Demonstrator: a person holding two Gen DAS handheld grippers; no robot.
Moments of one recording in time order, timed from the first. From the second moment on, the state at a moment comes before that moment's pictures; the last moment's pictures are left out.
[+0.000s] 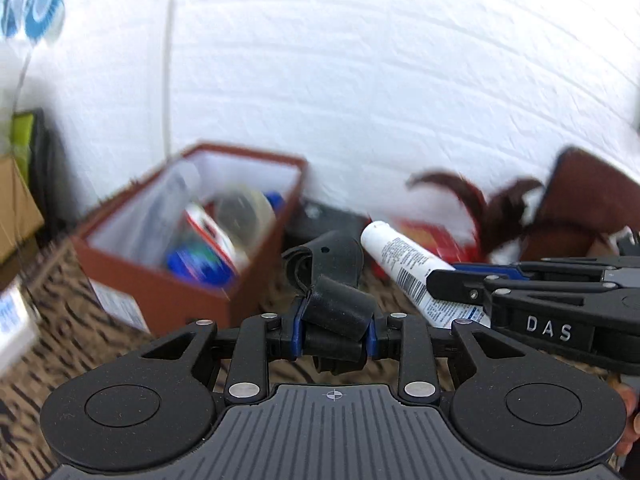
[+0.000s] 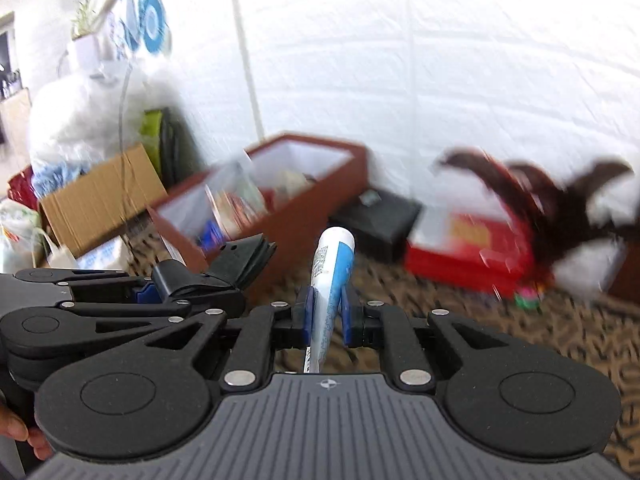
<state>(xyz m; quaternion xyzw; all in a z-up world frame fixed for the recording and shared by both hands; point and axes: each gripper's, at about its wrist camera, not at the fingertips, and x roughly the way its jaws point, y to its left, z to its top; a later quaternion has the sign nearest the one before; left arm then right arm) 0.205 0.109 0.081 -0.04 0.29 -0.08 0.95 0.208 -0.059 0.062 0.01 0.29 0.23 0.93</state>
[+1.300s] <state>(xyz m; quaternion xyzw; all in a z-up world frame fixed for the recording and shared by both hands) 0.351 0.212 0.092 -0.13 0.28 0.01 0.95 0.385 0.020 0.055 0.05 0.27 0.20 0.94</state>
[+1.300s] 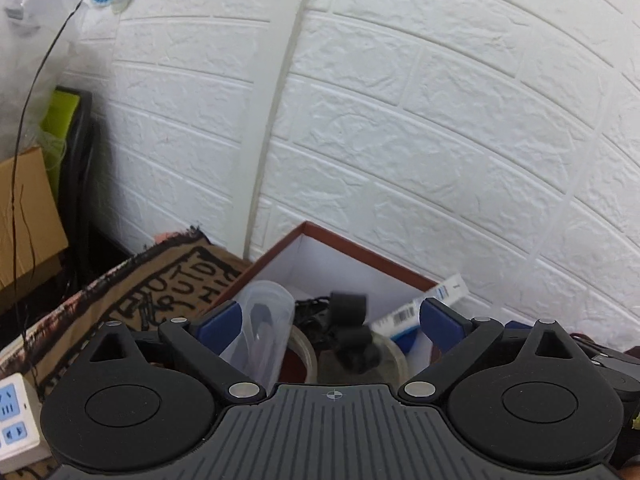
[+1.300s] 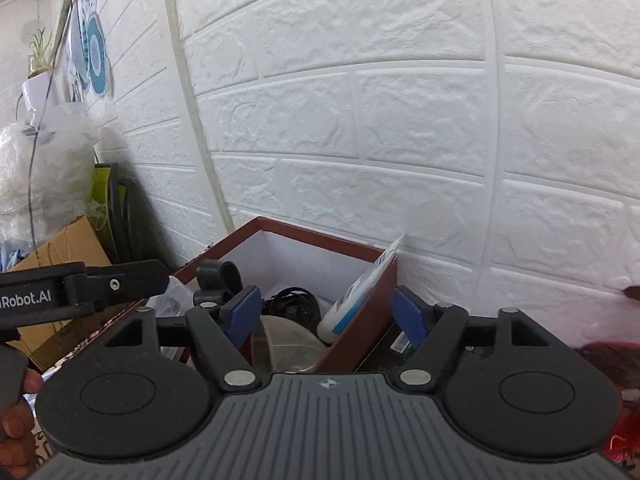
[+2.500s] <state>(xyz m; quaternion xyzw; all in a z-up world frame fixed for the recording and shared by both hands) 0.217 0.019 0.003 -0.05 0.34 -0.09 0.94 0.203 -0.149 -0.009 0.02 0.32 0.13 0.94</state>
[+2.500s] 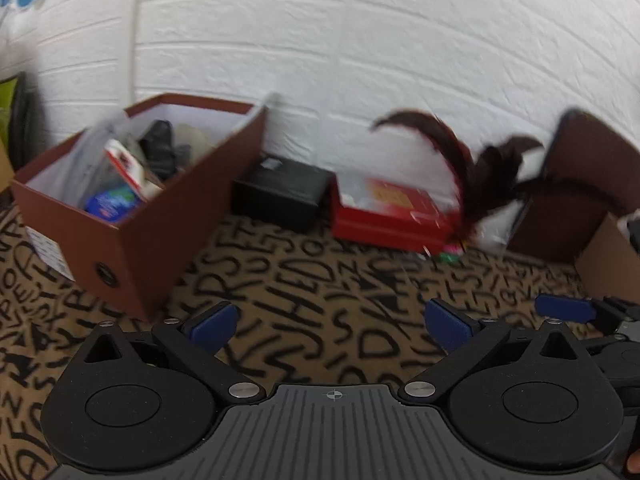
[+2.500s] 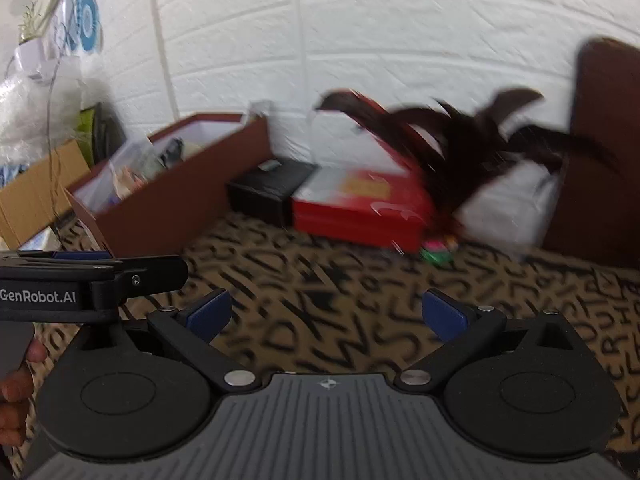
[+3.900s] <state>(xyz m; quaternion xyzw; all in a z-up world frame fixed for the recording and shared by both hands) 0.378 -0.001 -0.048 -0.02 0.37 -0.14 0.92 0.328 -0.185 -0.064 0.05 0.28 0.16 0.95</state>
